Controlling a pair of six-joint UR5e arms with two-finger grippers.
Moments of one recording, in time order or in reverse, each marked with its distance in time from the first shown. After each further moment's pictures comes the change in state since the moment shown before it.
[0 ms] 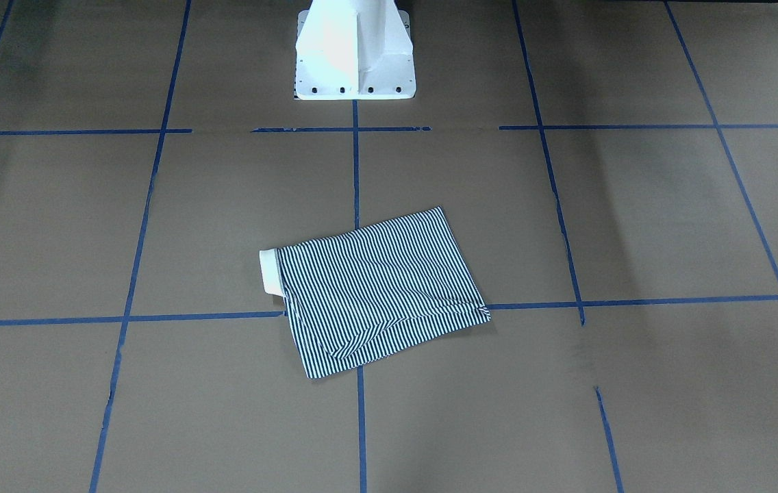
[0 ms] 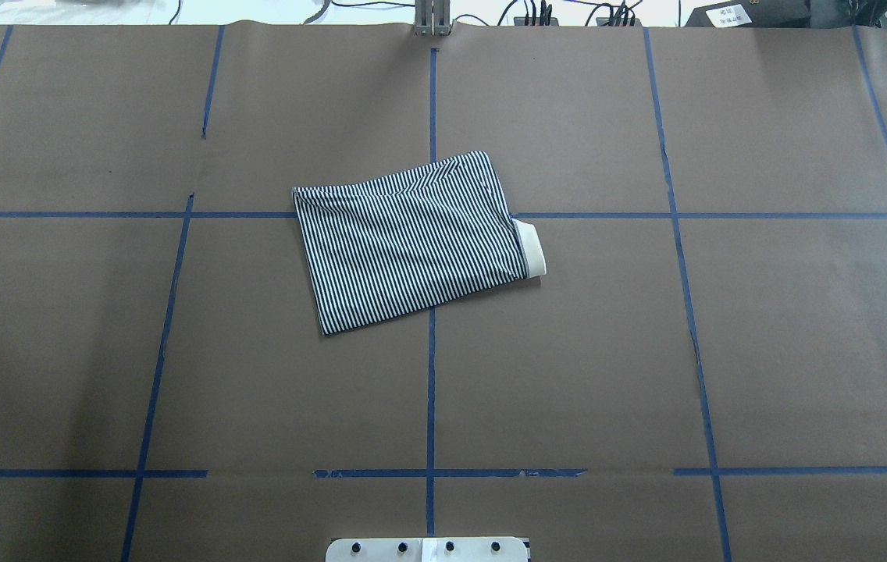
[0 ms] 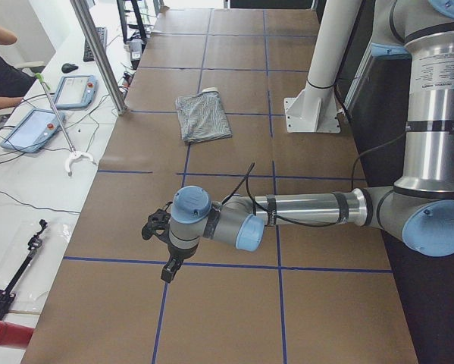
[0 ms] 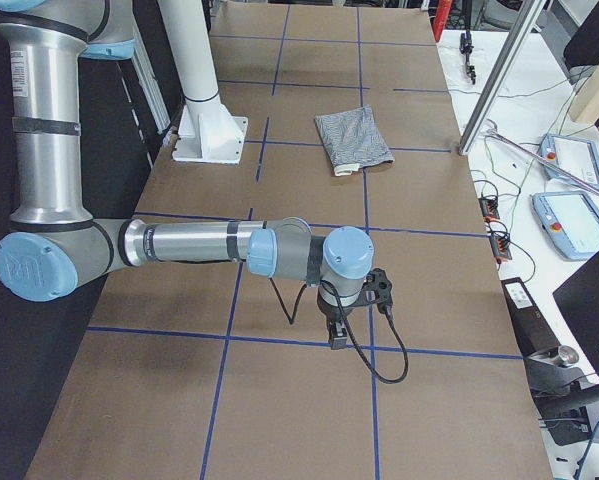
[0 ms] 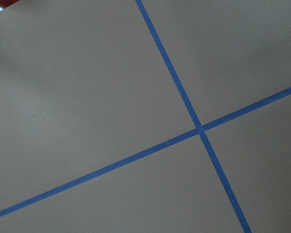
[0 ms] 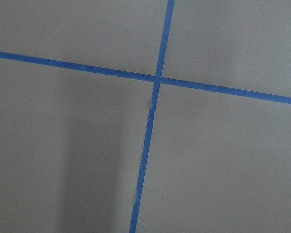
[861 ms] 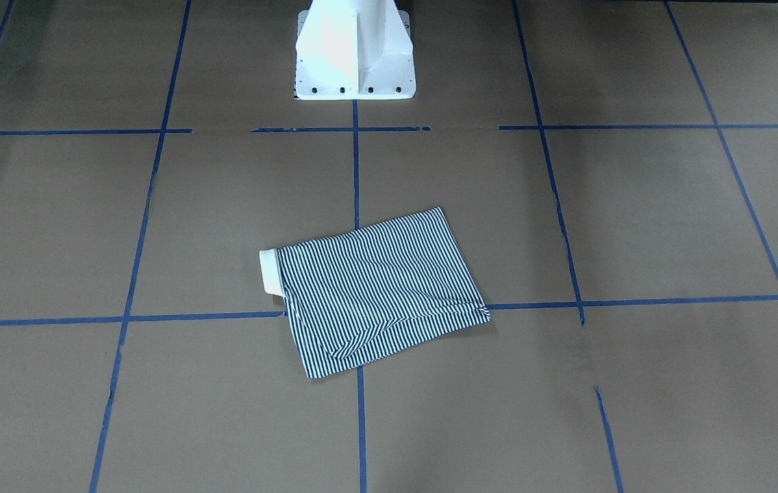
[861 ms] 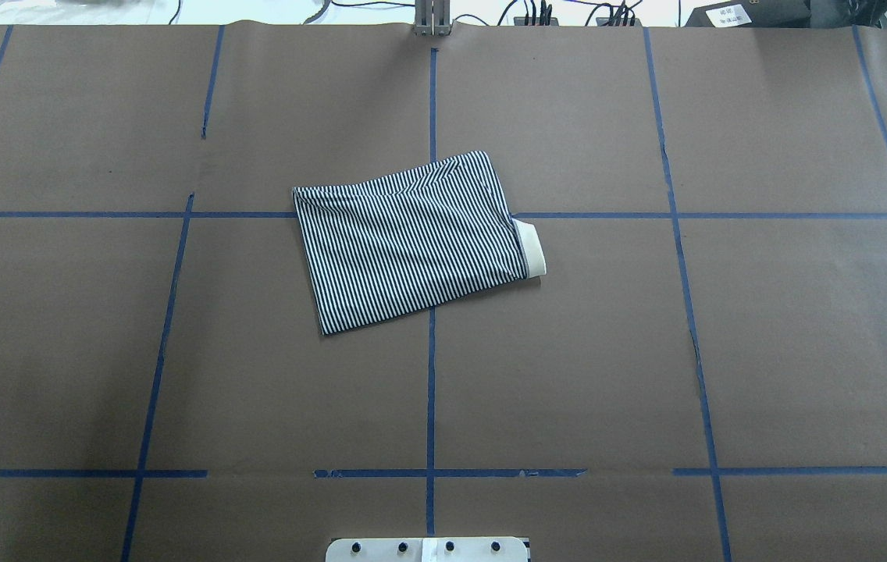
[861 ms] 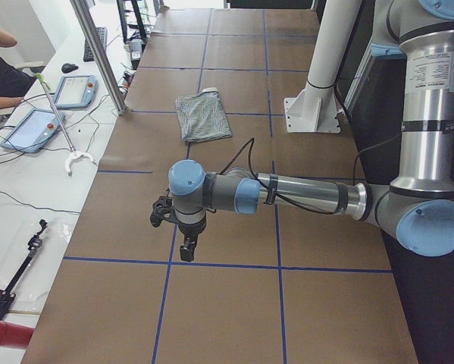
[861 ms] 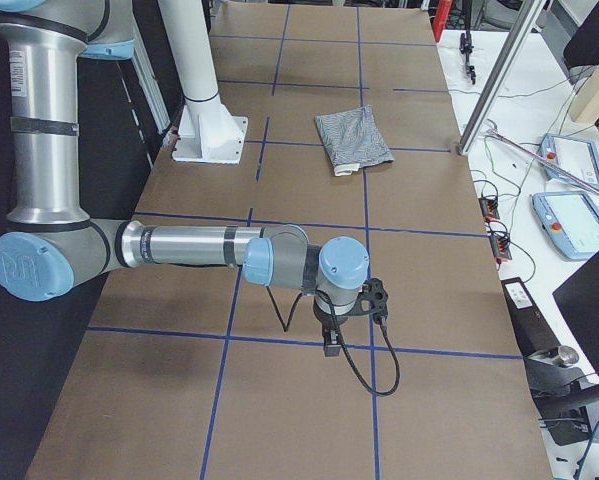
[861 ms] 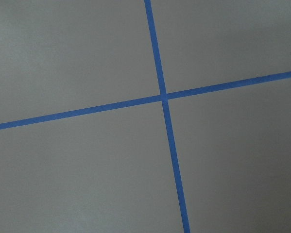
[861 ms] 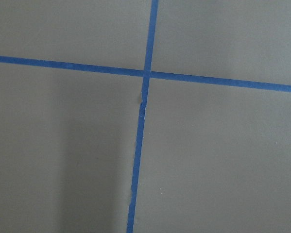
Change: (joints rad) left arm 0.069 0.004 -0.088 0.193 -0.006 -0.073; right arm -0.005 -0.016 -0.025 0.061 0.000 0.079
